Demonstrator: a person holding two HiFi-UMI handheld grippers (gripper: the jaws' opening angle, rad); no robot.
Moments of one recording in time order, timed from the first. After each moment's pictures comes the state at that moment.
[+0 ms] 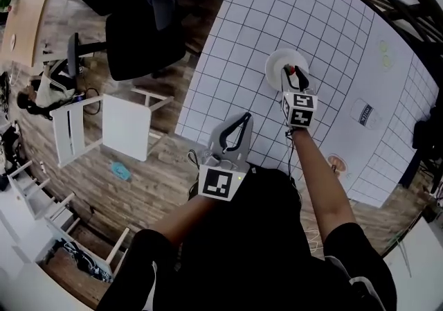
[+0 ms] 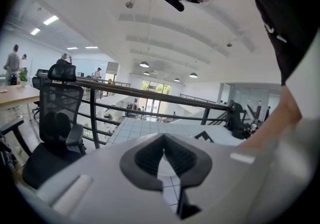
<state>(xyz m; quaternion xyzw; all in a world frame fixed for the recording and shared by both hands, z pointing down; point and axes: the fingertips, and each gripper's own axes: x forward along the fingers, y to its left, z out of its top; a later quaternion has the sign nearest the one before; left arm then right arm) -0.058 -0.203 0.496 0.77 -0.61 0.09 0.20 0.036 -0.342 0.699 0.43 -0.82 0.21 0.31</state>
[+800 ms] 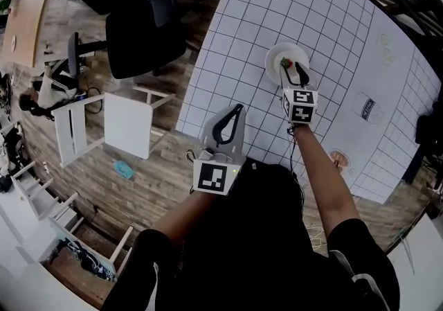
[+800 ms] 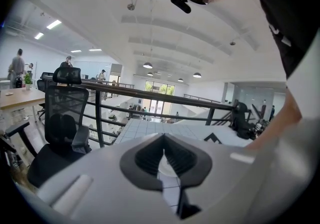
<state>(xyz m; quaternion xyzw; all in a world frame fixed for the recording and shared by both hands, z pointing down) -0.075 -0.205 0.493 0.75 -0.62 0.10 0.18 0.037 -0.336 0.701 0.42 -0.83 0.21 0.31</state>
